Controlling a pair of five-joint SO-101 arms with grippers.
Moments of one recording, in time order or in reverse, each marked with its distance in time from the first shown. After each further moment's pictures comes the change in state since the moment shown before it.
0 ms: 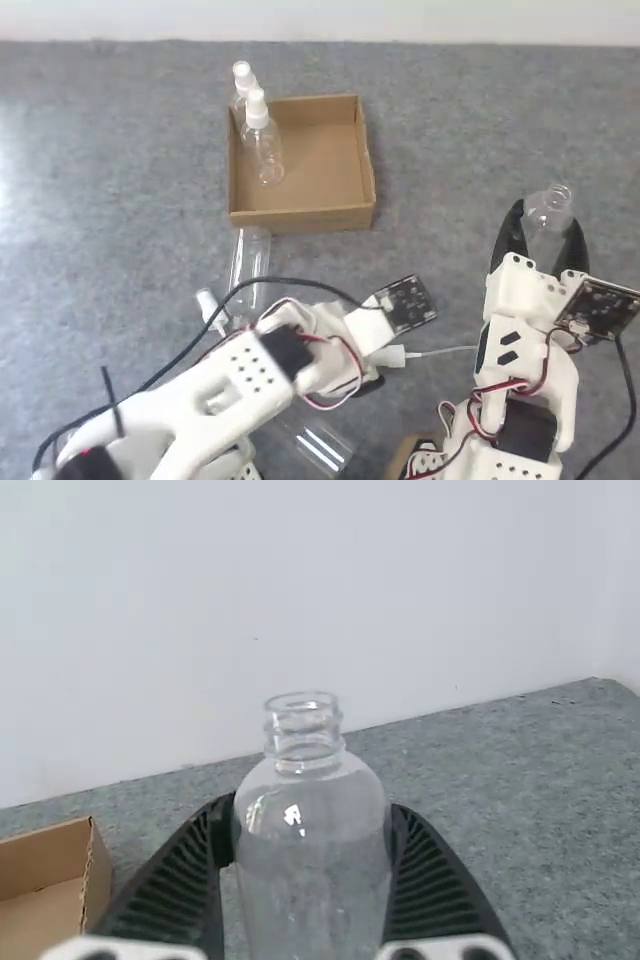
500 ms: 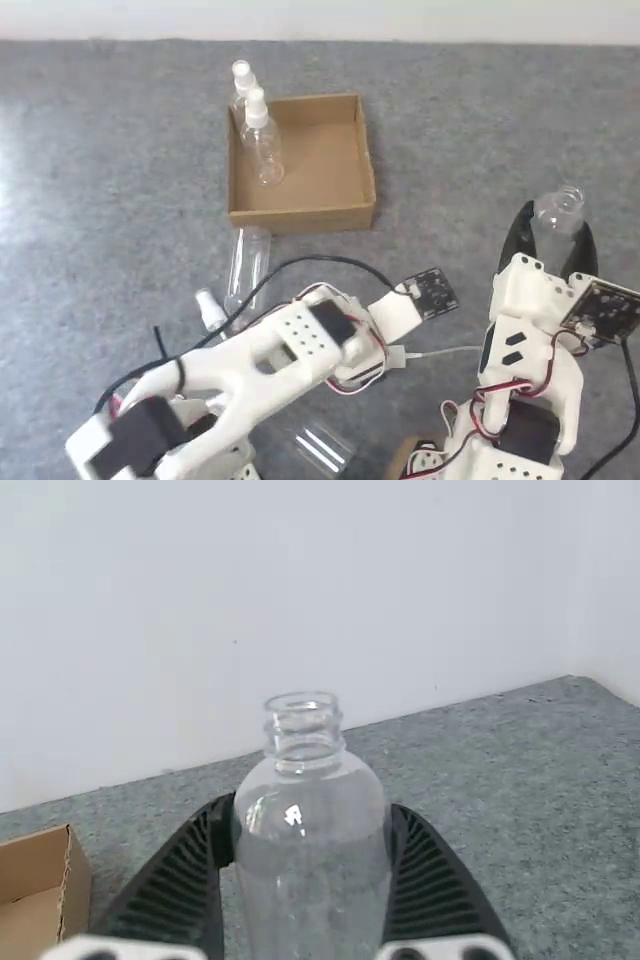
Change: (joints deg) left arm 0.0 22.7 -11.8 -0.4 0.3; right arm 2.2 0.0 0.0 0.0 0.0
